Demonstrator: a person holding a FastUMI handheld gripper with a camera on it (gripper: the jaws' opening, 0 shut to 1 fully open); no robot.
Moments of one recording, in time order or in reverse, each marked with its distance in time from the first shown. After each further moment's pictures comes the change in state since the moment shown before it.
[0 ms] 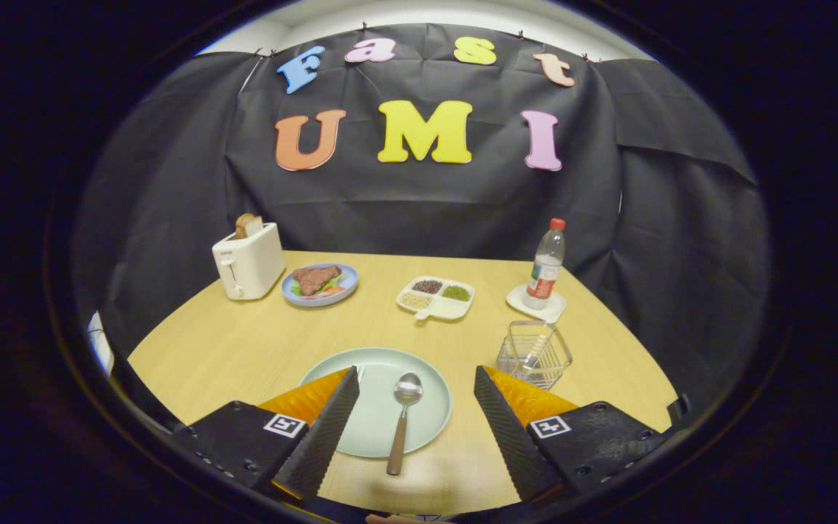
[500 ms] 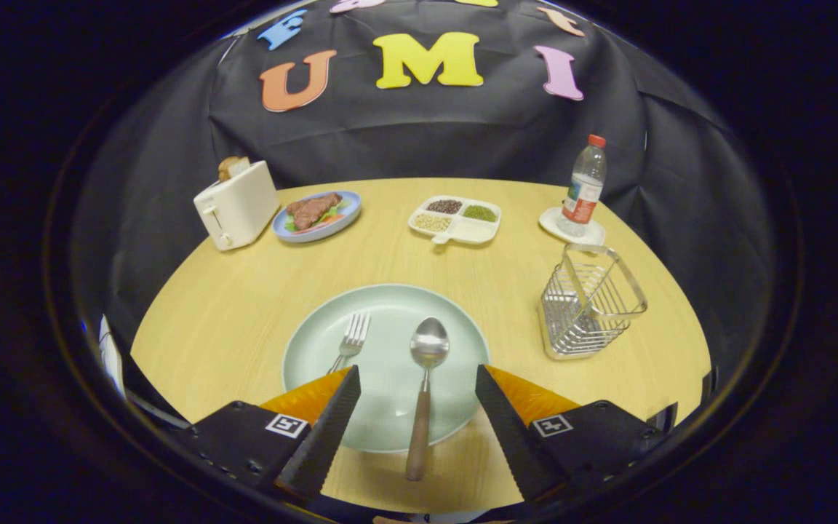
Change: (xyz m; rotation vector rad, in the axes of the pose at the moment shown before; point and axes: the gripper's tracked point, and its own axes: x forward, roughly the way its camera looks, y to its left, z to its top) arm 0.054 0.016 -0.057 0.031 0.295 0.036
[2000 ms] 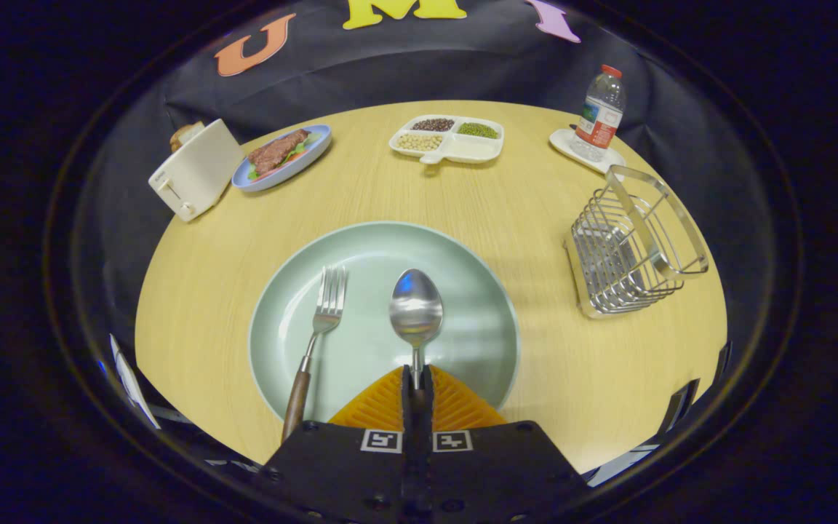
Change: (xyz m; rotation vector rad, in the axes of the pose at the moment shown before) arm 0.033 -0.004 -0.023 0.085 0.281 -0.016
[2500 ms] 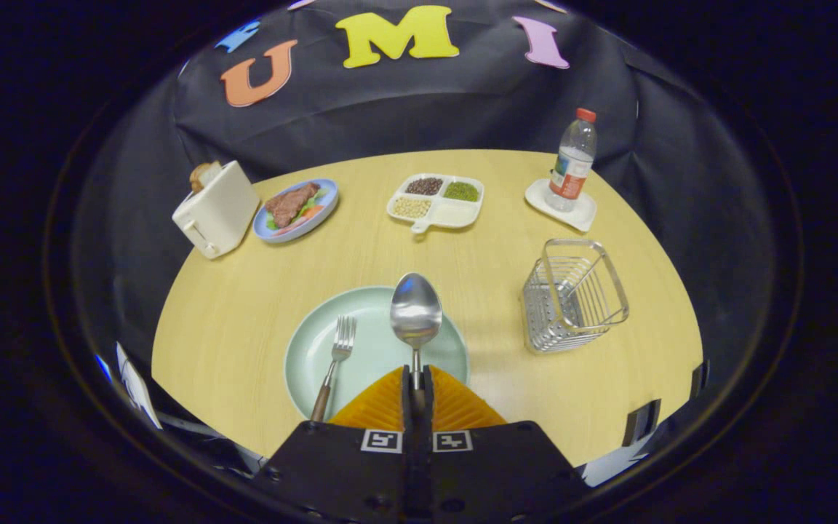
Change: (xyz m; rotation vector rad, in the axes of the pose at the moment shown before) arm -0.075 -0.030 0.046 0.018 -0.161 0.002
